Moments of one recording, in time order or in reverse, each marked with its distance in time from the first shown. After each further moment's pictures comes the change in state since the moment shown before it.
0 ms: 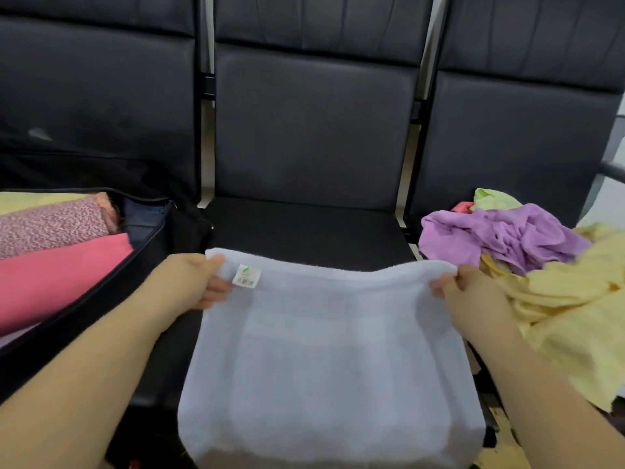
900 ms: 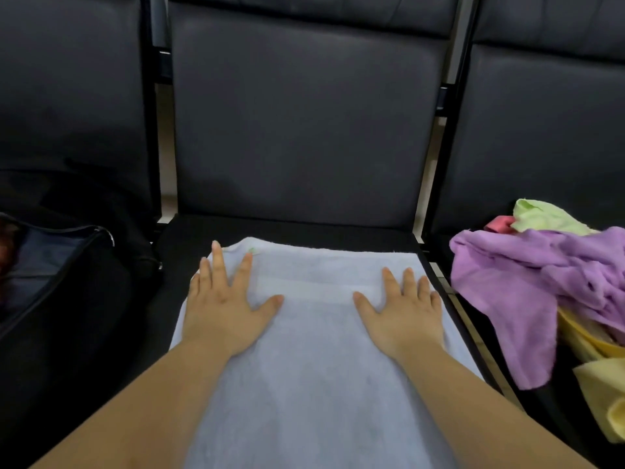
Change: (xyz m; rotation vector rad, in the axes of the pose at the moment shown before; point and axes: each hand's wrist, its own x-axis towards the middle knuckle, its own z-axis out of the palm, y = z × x) left_hand 0.159 -0.029 0.105 0.953 0.139 0.315; right_hand 0.108 -0.023 0.143 -0.578 -0.252 -0.062
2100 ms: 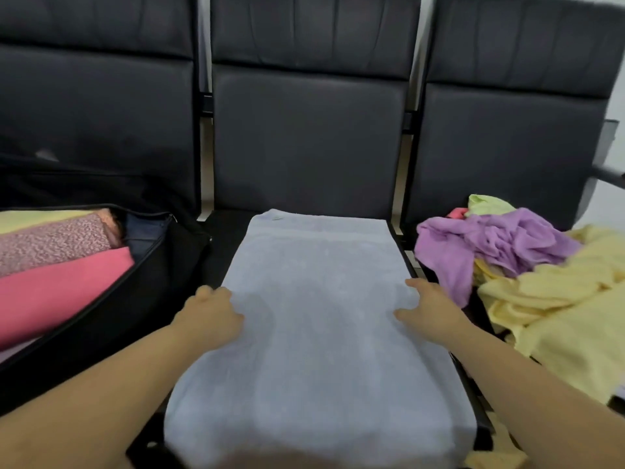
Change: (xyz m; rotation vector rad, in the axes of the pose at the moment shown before) left_hand -0.142 -0.030 -0.078 -0.010 -0.307 -0.141; right_hand -0.115 0.080 -0.050 0.406 -0.098 -0.015
